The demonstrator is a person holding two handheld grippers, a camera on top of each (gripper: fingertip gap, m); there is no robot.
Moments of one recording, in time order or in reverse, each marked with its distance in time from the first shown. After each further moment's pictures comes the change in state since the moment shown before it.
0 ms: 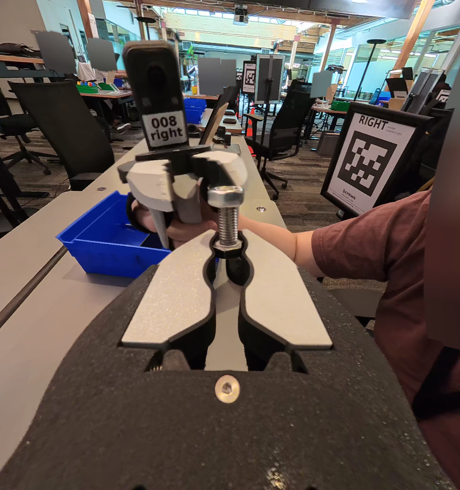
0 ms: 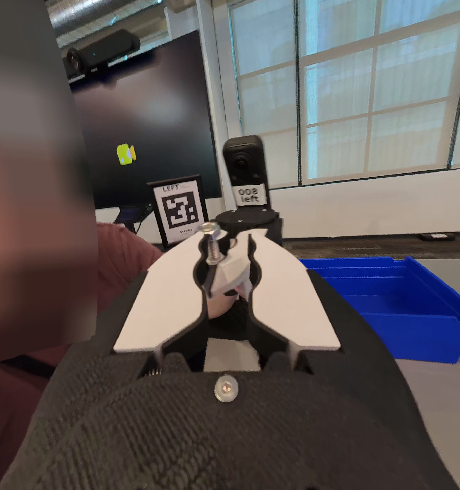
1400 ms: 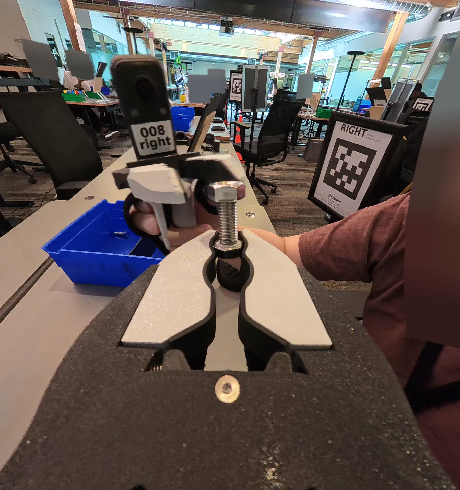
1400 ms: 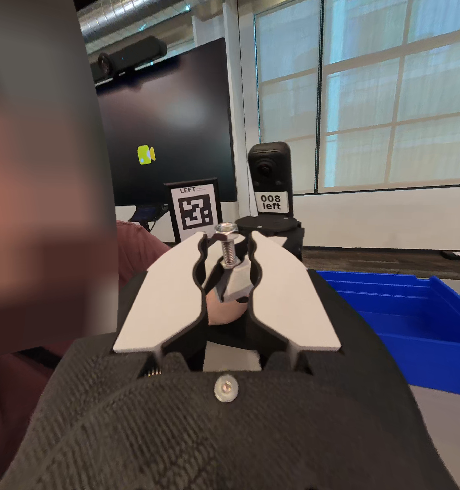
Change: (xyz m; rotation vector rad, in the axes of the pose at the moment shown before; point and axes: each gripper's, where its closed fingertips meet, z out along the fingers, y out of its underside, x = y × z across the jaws) left arm 0.011 -0.007 -0.002 0.025 0.047 0.002; right arm -0.020 -0.005 0.007 0.020 -0.076 -0.019
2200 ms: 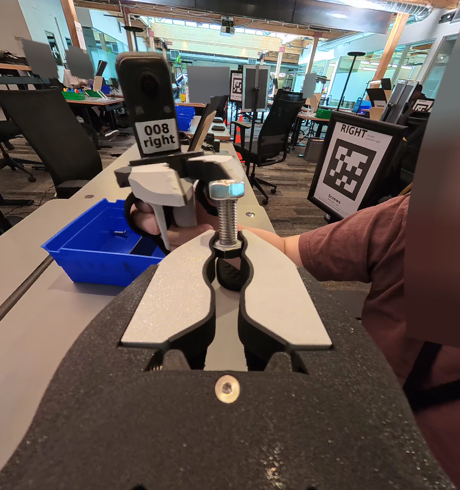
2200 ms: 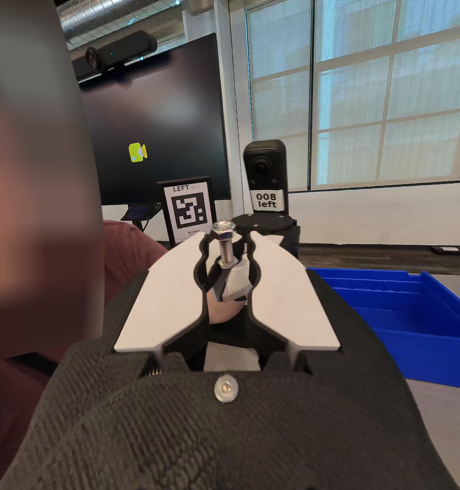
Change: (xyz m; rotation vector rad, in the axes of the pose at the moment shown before) left arm 0.000 0.000 -0.001 -0.001 -0.001 -0.006; right arm 0.003 0.001 0.002 -0.010 0.032 -0.006
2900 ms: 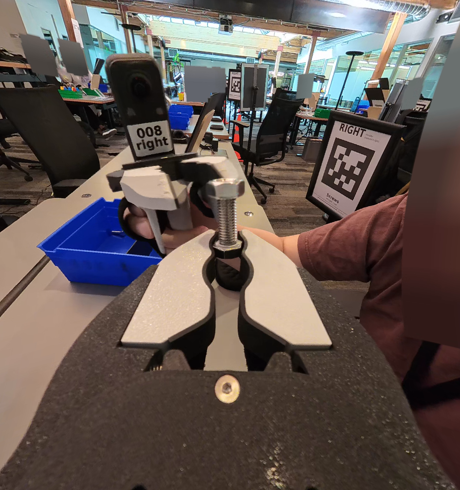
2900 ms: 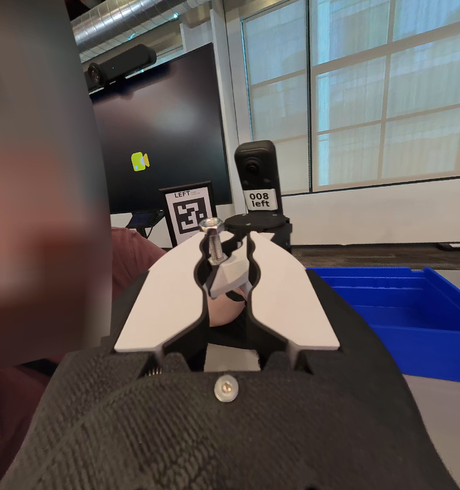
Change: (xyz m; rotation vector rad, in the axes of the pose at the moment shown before) left arm 0.001 0.001 0.002 -0.003 0.007 -0.003; right arm 0.007 0.000 -0.005 0.021 -0.003 0.037
